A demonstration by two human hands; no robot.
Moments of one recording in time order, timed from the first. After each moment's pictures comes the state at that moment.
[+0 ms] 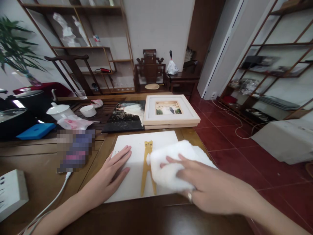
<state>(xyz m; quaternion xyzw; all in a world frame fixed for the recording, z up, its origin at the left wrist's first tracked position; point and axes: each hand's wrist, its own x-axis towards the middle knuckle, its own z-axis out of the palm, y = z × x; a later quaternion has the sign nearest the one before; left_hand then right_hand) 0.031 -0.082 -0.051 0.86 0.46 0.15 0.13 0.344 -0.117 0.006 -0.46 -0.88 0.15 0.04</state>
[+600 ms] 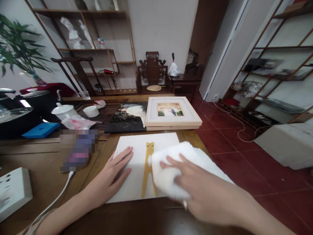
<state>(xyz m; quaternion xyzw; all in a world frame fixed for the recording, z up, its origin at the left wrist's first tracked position) 0.031 -0.084 -0.051 0.87 0.47 0.11 0.11 0.330 -0.113 0.015 -0.37 -0.91 0.17 -0.01</state>
